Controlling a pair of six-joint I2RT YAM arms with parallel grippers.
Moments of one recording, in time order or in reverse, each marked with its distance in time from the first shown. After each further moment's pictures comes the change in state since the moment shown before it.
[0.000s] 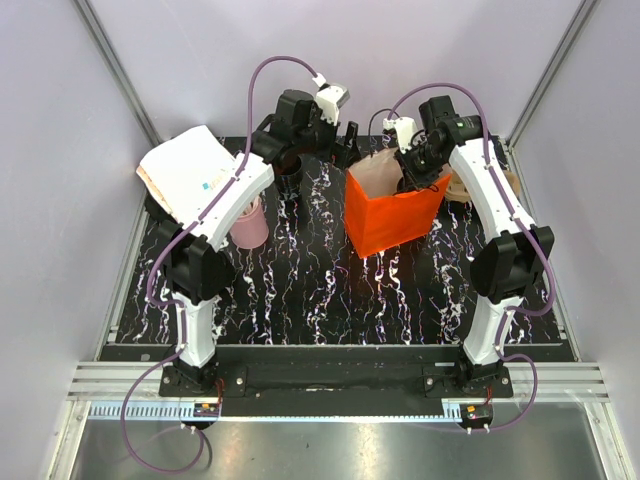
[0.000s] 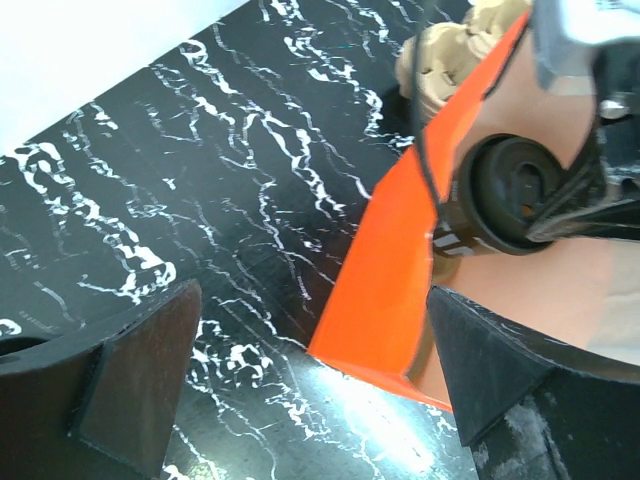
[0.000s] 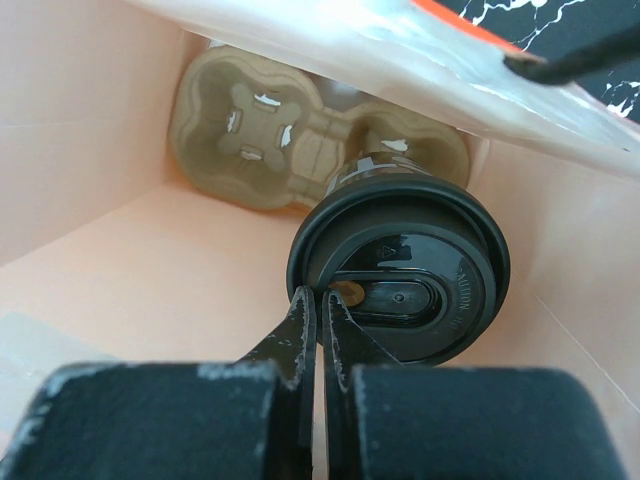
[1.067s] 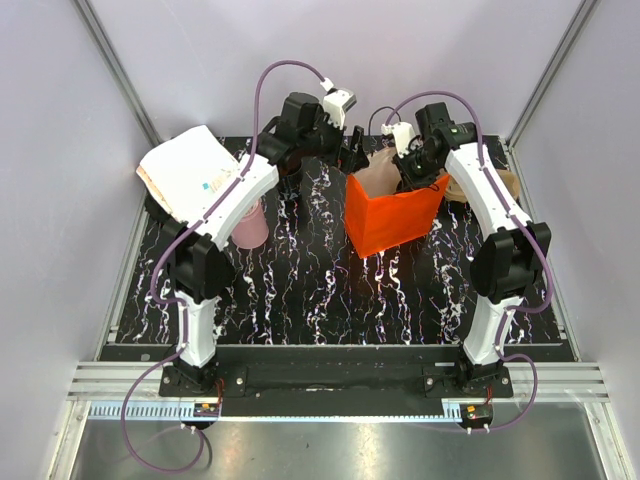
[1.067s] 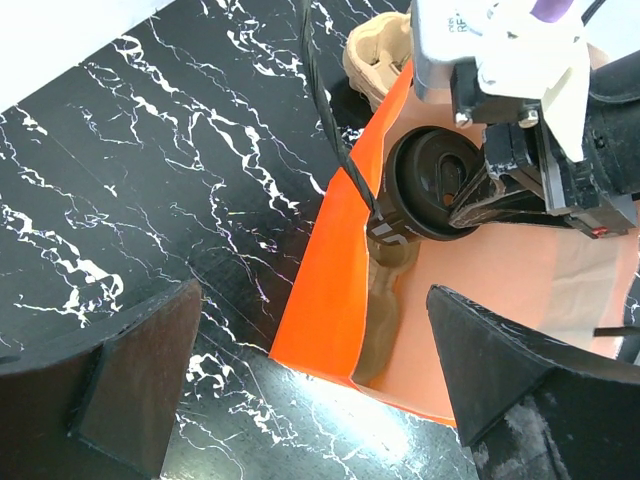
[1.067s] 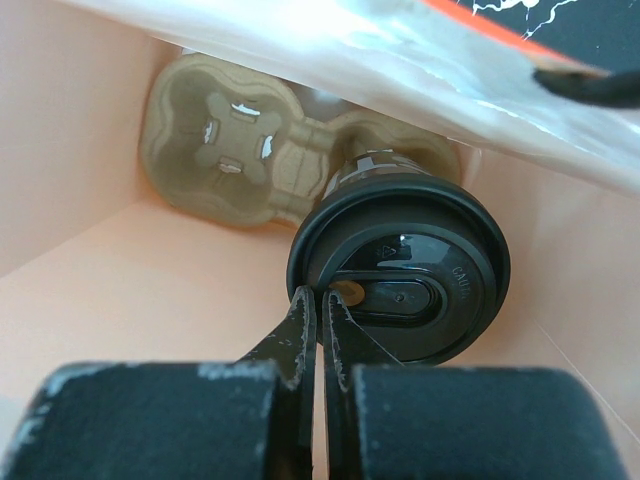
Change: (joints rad) left arm -0.013 0.016 0.000 0.011 0.091 -0.027; right arm 0.001 0.000 -0.085 0.096 0.026 0.002
